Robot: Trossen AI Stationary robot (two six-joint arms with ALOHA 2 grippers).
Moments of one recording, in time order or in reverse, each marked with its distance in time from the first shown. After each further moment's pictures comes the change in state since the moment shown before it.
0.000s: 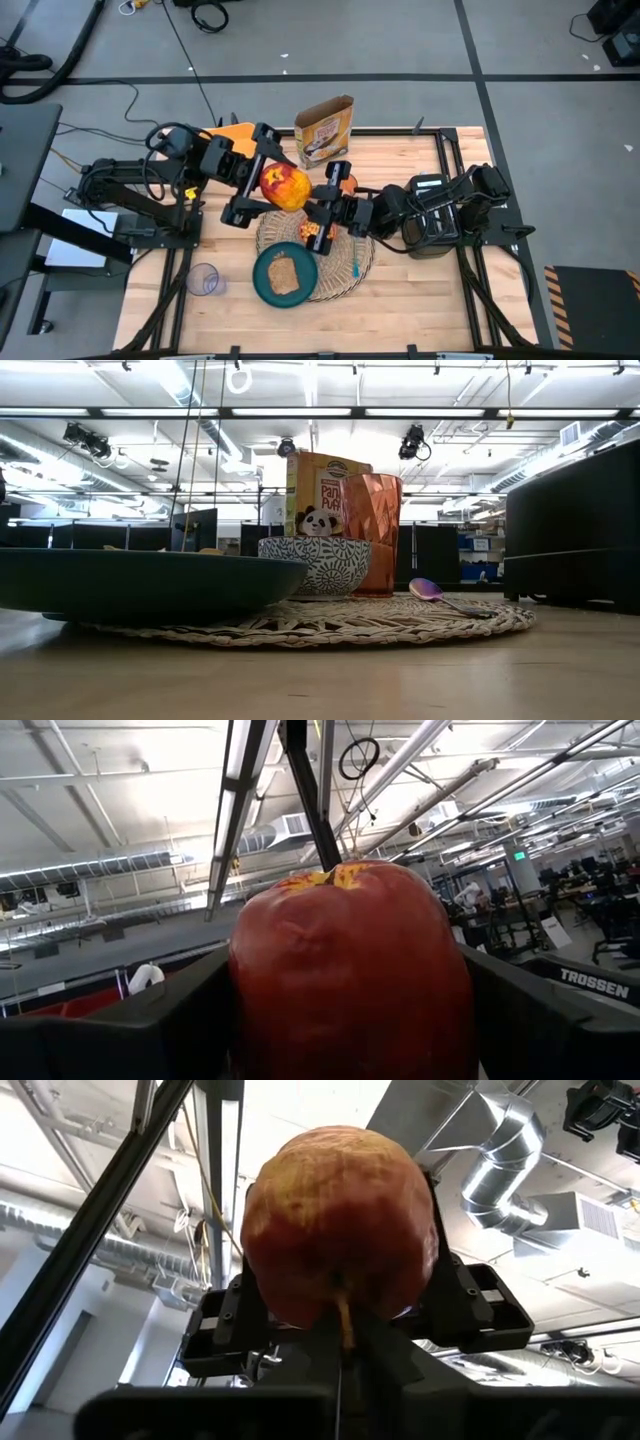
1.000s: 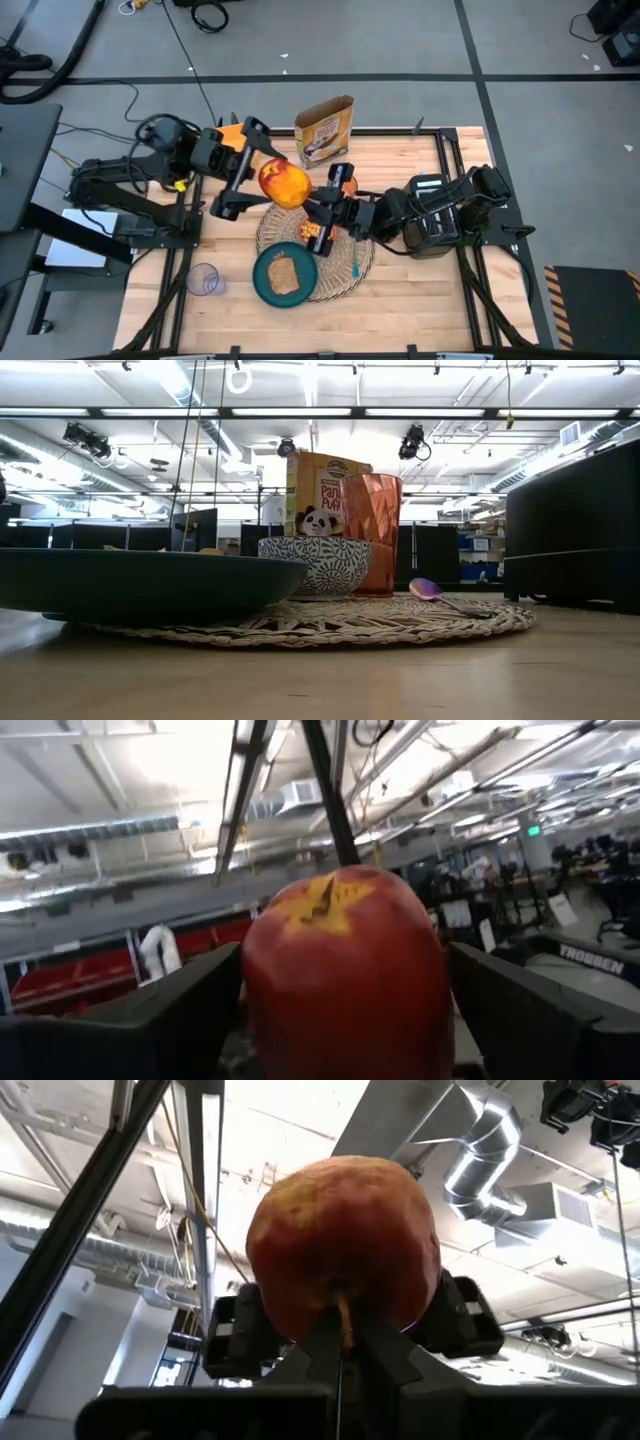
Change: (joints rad) left arm 0.039 -0.083 0.001 -0.182 -0.001 -0.004; right arm 0.023 0.001 -0.001 0.018 0.061 -0.012
